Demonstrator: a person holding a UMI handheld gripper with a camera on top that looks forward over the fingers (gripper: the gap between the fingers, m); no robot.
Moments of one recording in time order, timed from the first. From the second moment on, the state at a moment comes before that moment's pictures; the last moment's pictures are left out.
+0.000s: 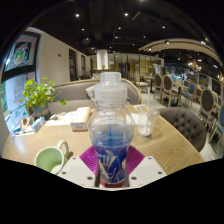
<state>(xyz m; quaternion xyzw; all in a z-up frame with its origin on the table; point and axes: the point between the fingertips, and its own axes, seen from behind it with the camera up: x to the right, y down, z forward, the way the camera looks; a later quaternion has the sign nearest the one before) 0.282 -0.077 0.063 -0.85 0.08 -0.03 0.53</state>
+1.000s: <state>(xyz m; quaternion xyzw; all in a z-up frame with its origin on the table) 0.179 -0.302 0.207 -0.90 0.12 -0.07 0.41</state>
